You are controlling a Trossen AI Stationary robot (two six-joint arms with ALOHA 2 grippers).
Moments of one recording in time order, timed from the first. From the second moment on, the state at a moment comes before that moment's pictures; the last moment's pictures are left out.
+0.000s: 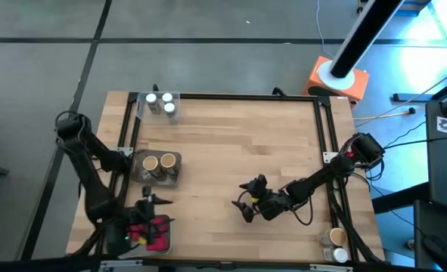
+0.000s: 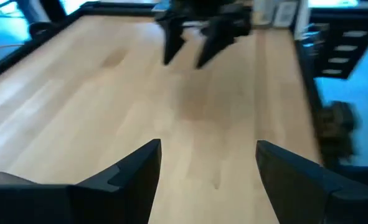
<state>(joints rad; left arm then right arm) -1.09 1.44 1.00 -0.63 -1.07 -1.00 0.55 1.75 0.86 0.23 0.64 0.81</state>
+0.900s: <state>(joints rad) -0.65 1.47 0.73 0.29 -0.59 -0.43 0.61 1.47 1.11 -0.37 0.59 0.35</state>
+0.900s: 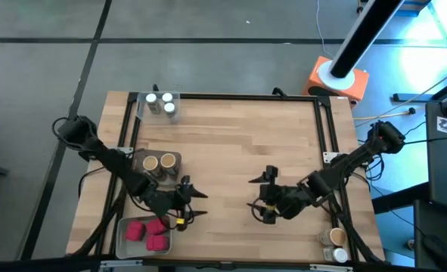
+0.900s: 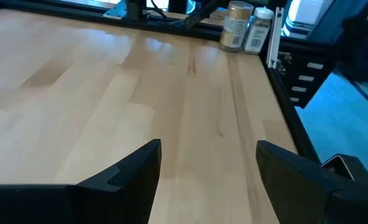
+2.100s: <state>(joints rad) -0.50 1.85 0.90 0.75 -0.59 -0.42 1.27 1.47 1.29 -1.21 -0.01 1.75</state>
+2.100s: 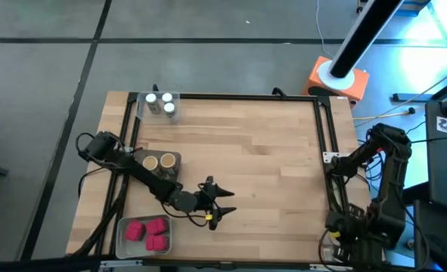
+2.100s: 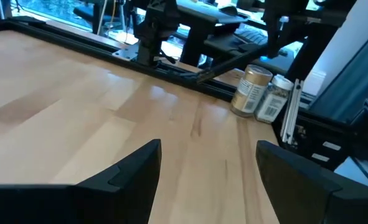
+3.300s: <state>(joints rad) -0.50 1.85 0.90 0.74 -0.59 -0.39 0.98 1.48 1.14 -1.15 0.18 1.26</state>
